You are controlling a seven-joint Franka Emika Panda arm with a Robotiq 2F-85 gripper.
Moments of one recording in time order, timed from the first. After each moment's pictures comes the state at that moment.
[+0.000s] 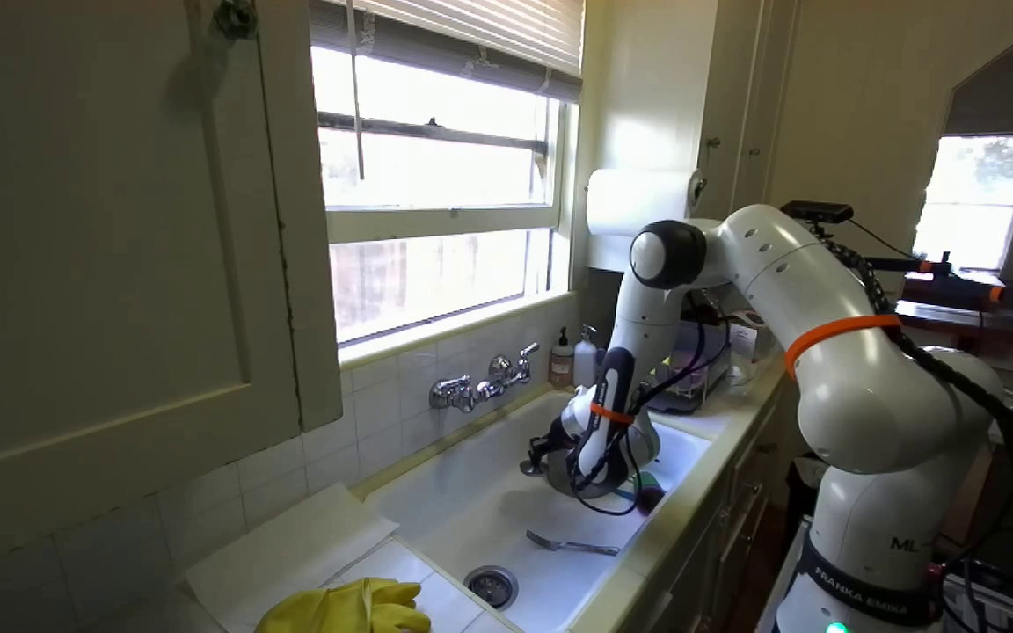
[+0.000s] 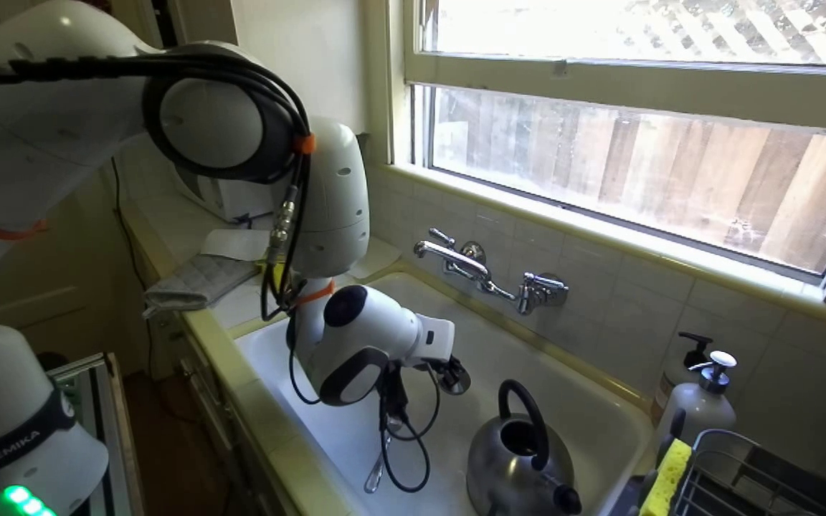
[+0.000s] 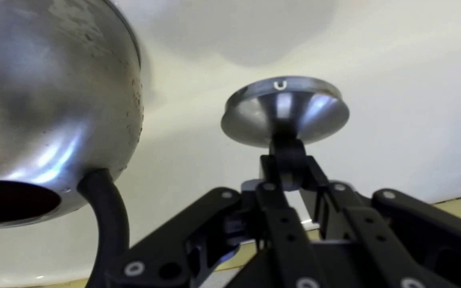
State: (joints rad) arm -0.37 0.91 0.04 -2.20 -0.27 3.88 0.19
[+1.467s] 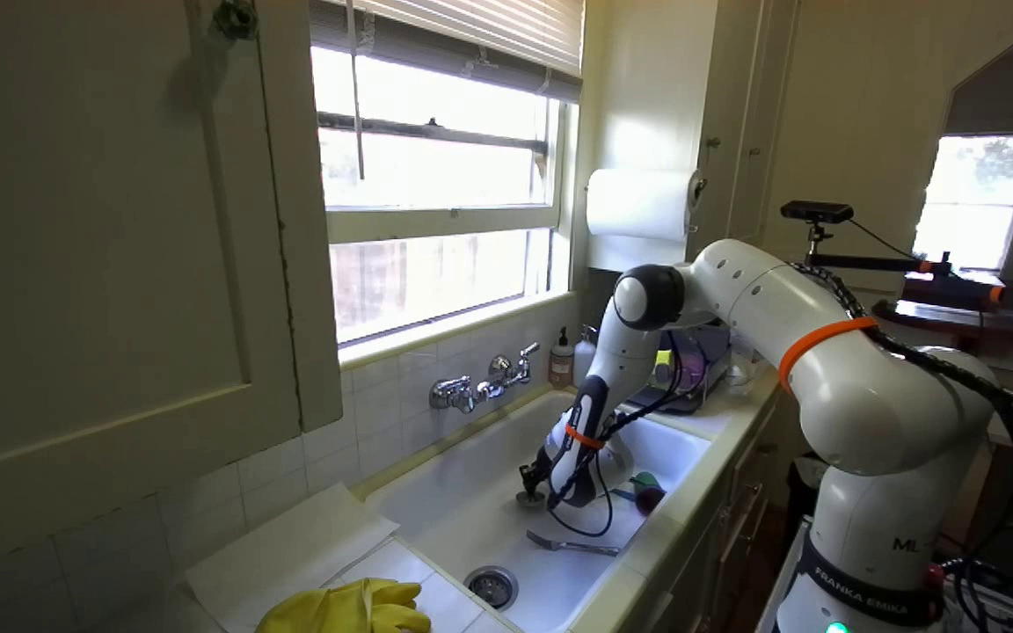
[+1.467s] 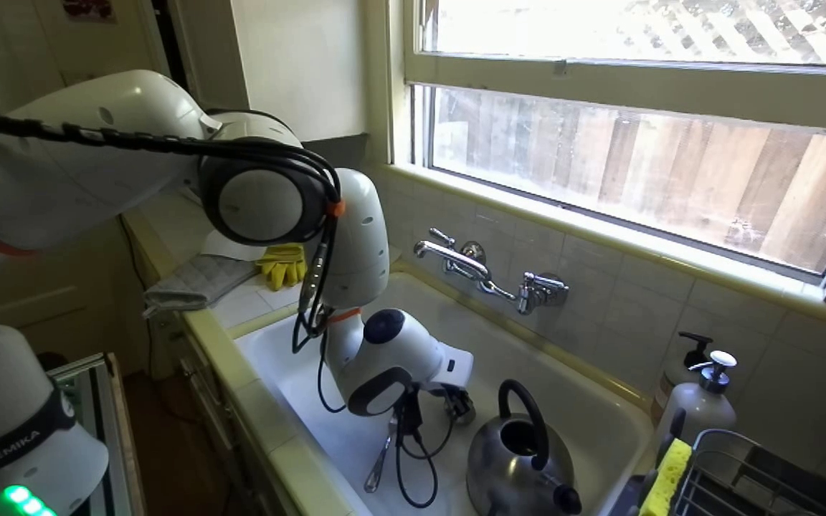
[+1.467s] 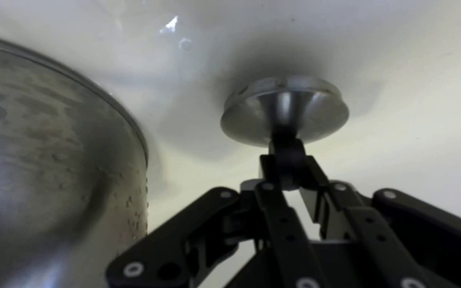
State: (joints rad) arm -0.34 1.14 0.05 -1.91 -0.15 3.66 0.16
